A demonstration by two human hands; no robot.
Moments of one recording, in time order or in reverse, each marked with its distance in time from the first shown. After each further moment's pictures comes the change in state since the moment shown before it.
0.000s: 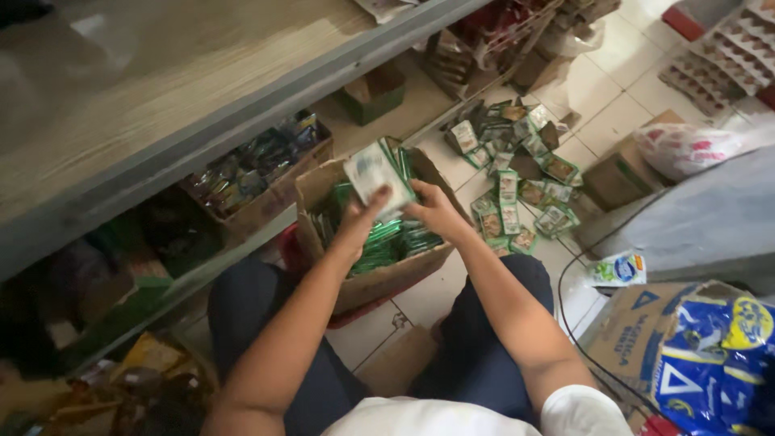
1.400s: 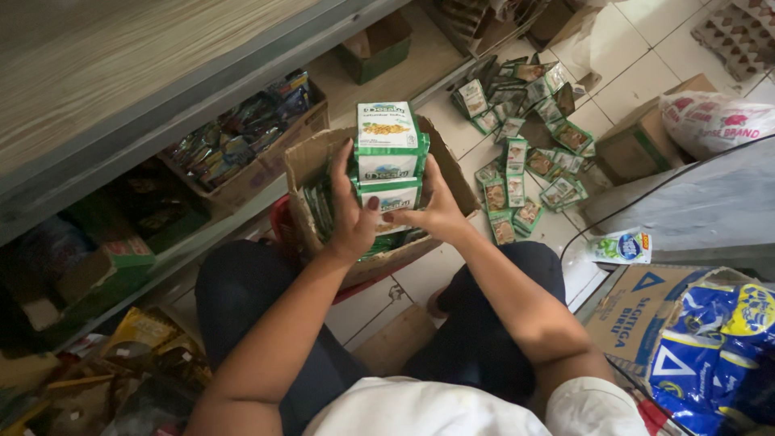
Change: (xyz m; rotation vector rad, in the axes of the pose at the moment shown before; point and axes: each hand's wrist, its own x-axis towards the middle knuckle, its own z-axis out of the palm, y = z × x) left_hand -0.049 0.064 0.029 0.239 -0.135 0.591; right_hand -0.026 -0.041 0.030 0.021 0.082 -0.171
